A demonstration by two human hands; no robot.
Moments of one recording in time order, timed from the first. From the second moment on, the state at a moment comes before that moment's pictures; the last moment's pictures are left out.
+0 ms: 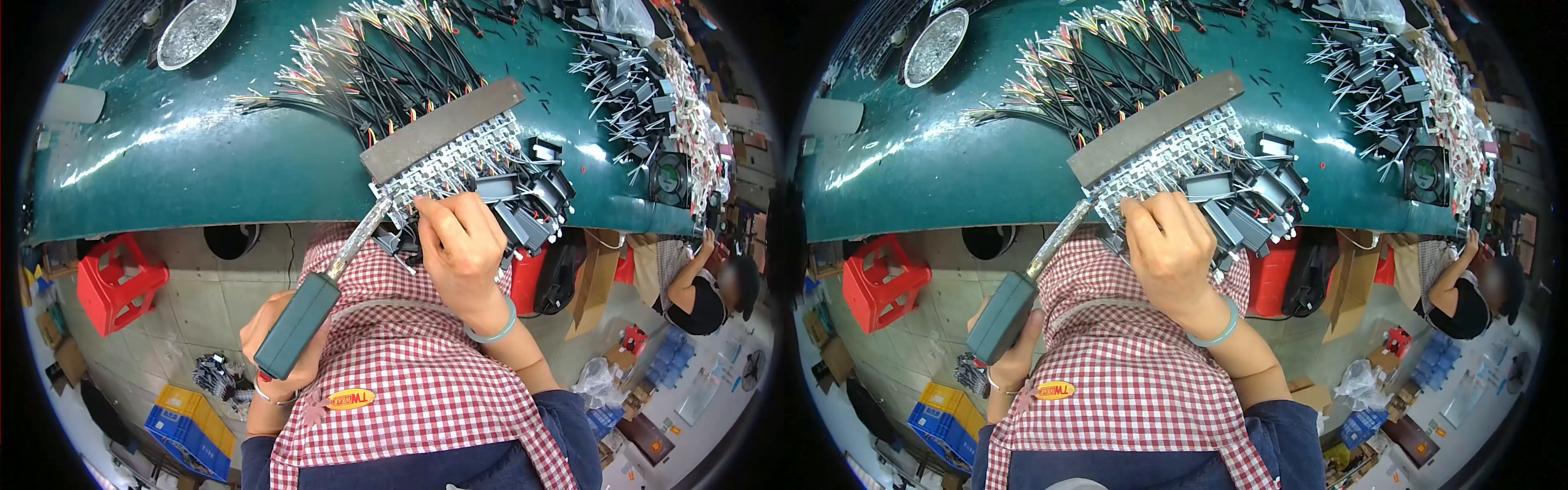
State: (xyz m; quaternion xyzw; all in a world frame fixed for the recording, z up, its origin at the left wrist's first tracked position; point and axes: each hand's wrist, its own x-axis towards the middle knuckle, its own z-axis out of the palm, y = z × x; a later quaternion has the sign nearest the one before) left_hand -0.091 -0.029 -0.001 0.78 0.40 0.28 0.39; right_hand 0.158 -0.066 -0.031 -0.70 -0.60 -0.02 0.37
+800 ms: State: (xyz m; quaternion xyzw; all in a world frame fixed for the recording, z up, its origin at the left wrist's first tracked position) left_hand -0.088 -0.031 0.003 0.78 0.42 0.27 0.38; right_hand 0.160 -0.065 -0.033 -0.69 -0.62 -0.02 0.38
